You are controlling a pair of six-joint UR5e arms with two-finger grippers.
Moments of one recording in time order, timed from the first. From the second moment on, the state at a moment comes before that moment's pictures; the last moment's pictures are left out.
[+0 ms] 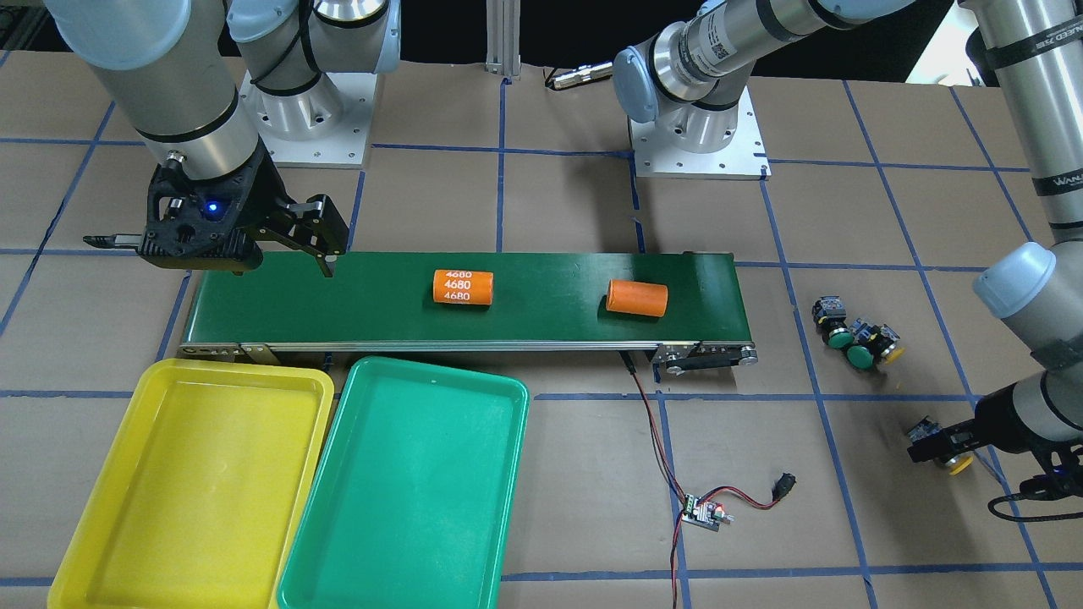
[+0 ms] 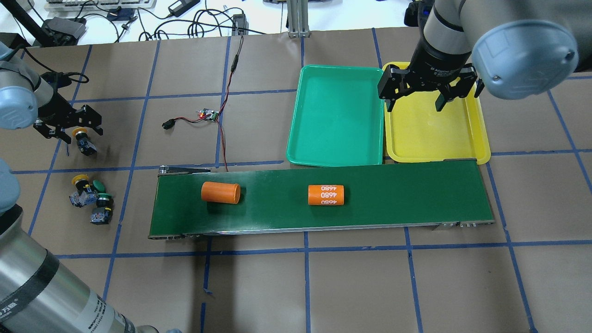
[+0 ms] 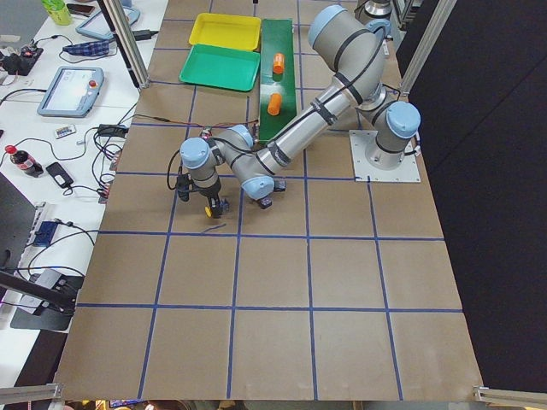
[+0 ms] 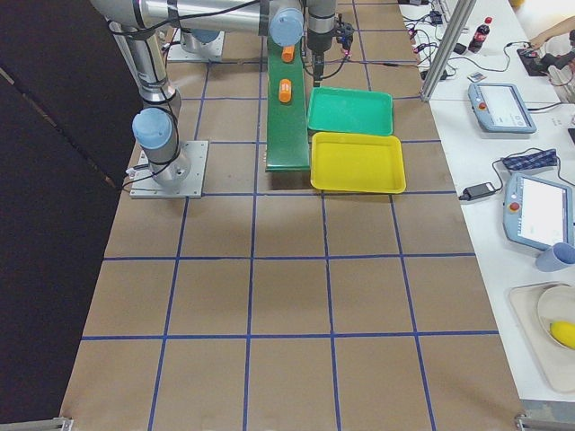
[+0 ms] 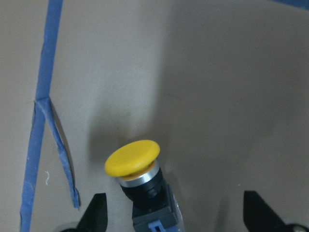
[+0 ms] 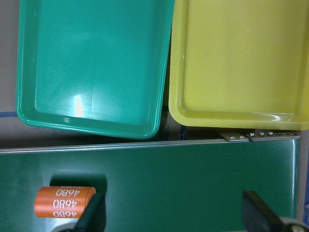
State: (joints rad) left arm -1.00 -2.20 -1.50 -1.08 1.58 0.30; right arm 1.61 -1.49 1.61 -1.71 -1.54 0.06
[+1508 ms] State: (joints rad) left arm -1.28 -1.83 -1.59 -1.64 1.57 0.33; right arm 1.61 -1.49 1.61 -1.71 -1.54 0.07
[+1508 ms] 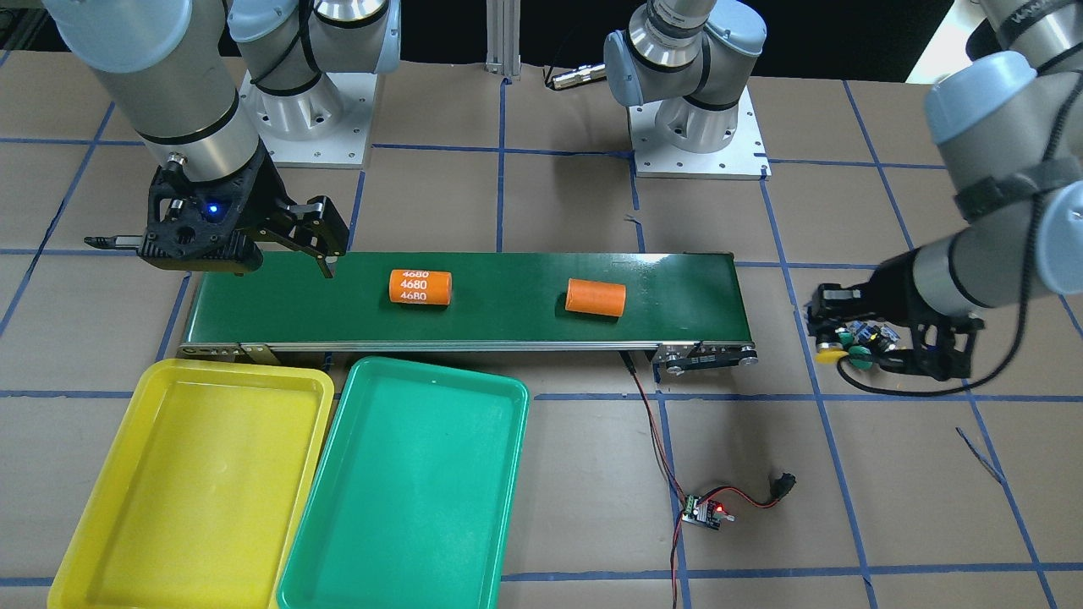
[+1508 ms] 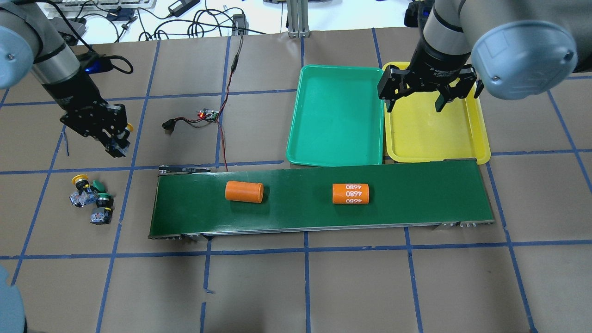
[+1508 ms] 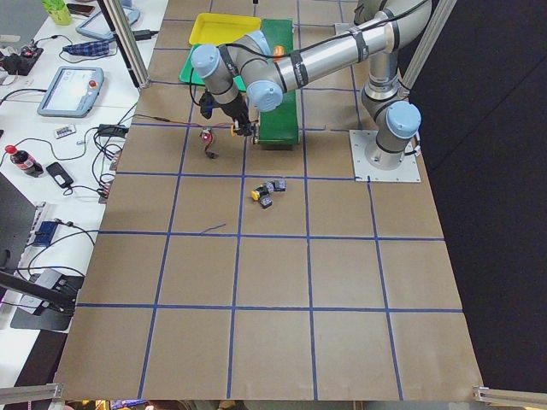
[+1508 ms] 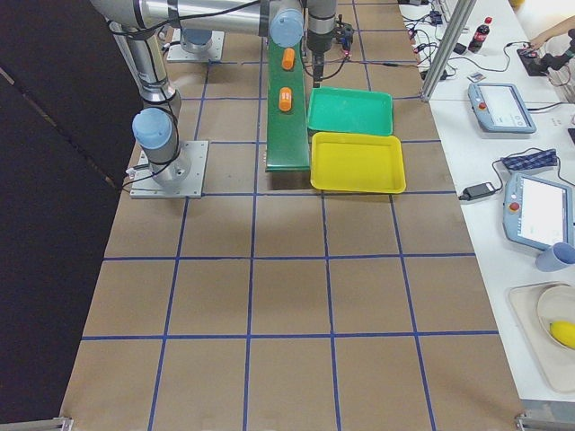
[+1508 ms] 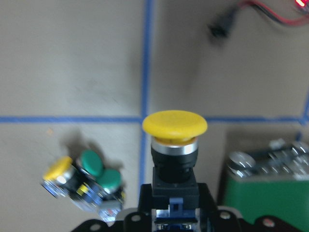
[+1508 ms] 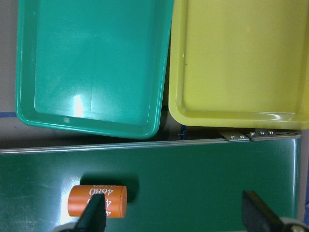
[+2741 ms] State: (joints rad) left arm -1.39 -1.67 -2.00 -1.30 1.51 0.23; right arm 1.60 -1.49 1.61 -1.71 -1.54 0.07
